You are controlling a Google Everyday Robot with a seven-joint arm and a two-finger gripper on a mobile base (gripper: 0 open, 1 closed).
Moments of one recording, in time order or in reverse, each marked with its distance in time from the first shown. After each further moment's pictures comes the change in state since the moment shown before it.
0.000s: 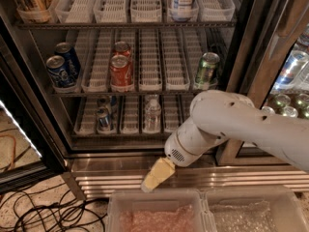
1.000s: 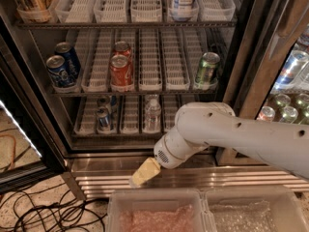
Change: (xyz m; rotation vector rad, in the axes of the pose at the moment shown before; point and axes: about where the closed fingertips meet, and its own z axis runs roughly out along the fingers) arm -0.013 -0.008 0.044 0.044 -0.020 0.191
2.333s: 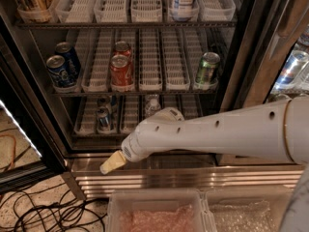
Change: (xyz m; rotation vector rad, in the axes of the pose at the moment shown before) arm -0.086 0.002 0.101 0.072 -0.129 0.023
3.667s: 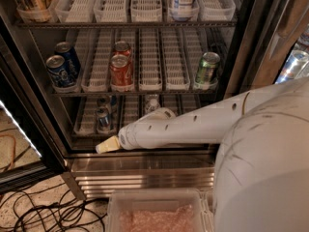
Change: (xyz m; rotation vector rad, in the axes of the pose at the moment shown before) arm -0.057 -0.035 0.050 0.017 -0.181 0.149
